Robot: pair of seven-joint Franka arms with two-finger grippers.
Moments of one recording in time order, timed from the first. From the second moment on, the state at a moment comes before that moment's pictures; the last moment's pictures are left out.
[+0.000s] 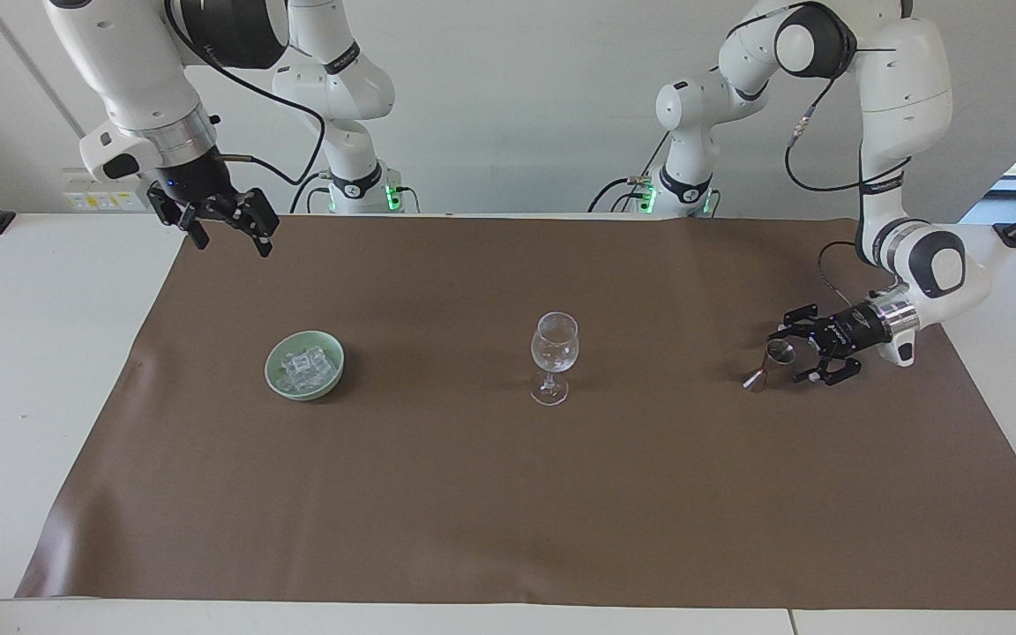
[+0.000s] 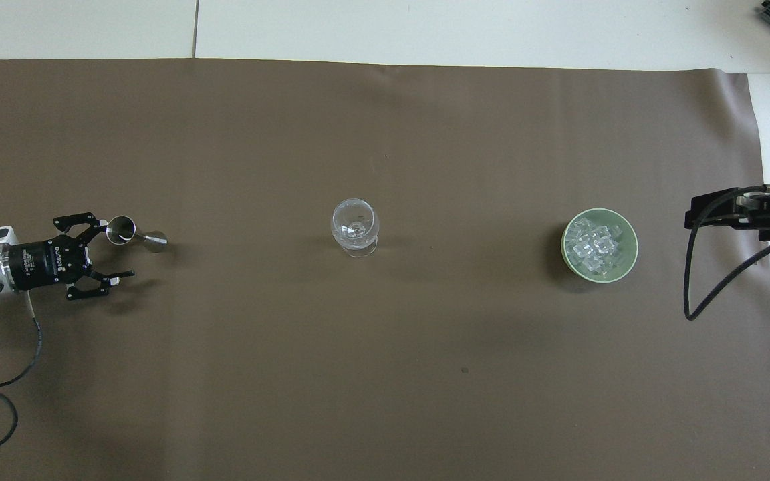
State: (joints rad) left arm 0.24 0.43 0.19 -2.05 -1.23 1.66 -0.56; right arm -0.05 -0.07 0.01 -1.70 0.01 1.67 0.14
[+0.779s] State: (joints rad) left arm 0.24 0.43 0.17 -2.07 -1.30 1.68 -0.56; right arm -0.05 -0.07 0.01 -1.70 0.01 1.67 0.14
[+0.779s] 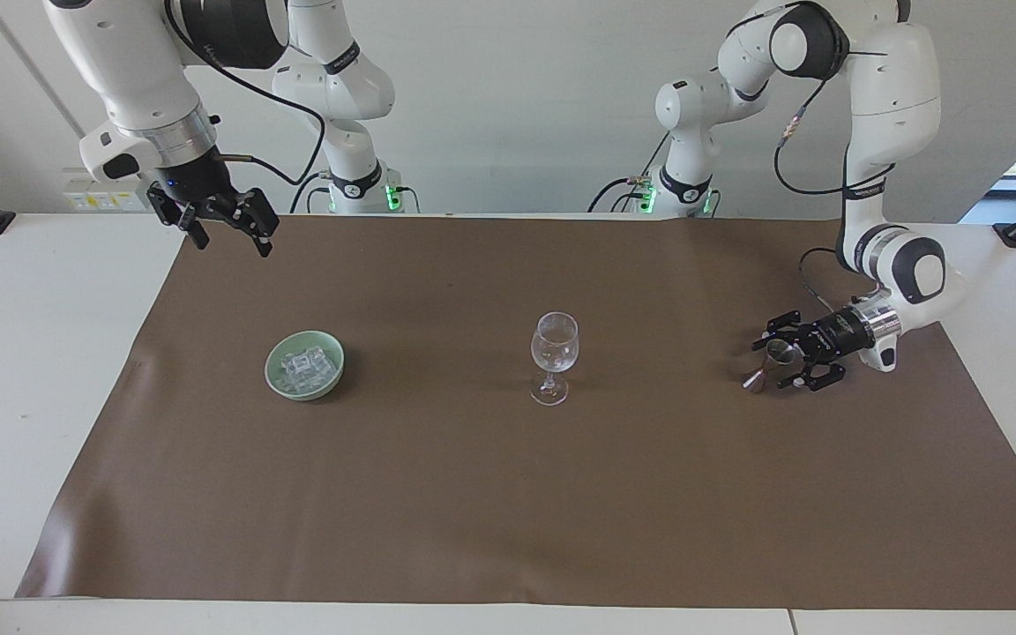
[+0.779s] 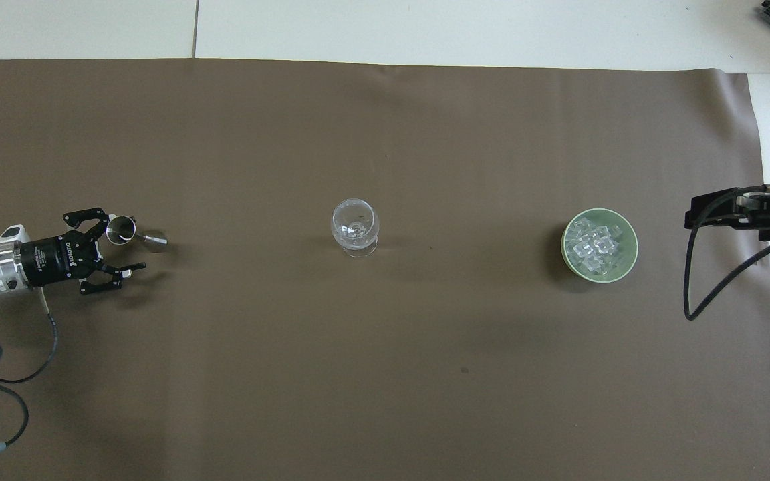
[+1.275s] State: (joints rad) left arm 0.24 0.43 0.17 -2.12 -1.37 1.68 -0.56; right arm -0.05 -0.07 0.01 -1.70 0.01 1.67 0.14
